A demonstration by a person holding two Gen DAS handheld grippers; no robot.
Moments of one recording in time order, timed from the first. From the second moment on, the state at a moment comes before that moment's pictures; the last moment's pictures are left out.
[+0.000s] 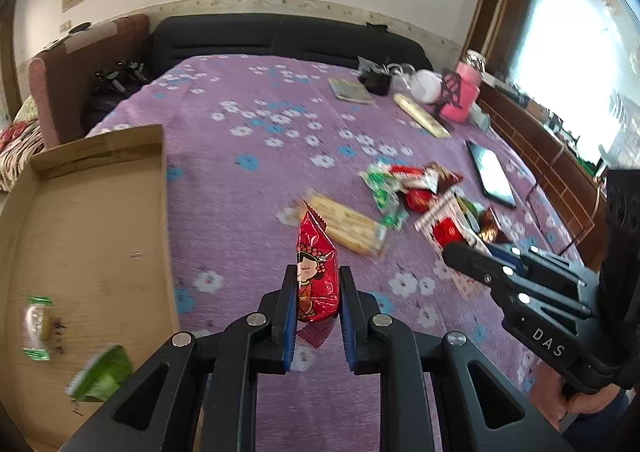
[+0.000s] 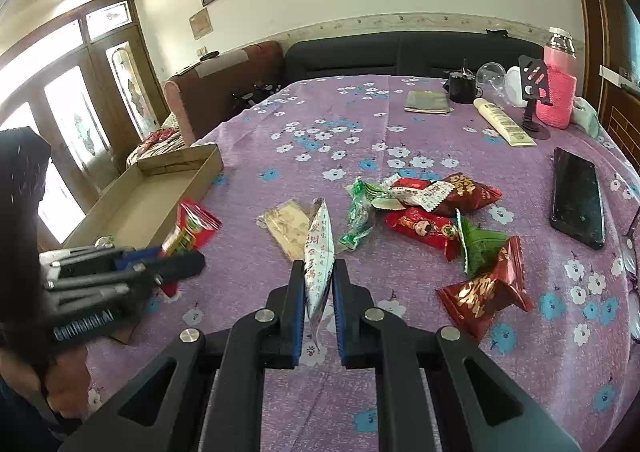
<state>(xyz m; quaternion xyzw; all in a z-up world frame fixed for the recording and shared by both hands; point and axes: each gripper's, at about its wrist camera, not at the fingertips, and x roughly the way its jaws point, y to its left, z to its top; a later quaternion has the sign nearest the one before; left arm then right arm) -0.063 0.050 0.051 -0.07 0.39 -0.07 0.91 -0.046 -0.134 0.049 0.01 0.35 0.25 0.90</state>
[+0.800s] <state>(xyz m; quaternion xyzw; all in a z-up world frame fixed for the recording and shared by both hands) -0.087 0.212 0.087 -0.11 0.36 0.05 0.93 -0.050 -0.012 0.088 -0.01 0.40 0.37 0.84</state>
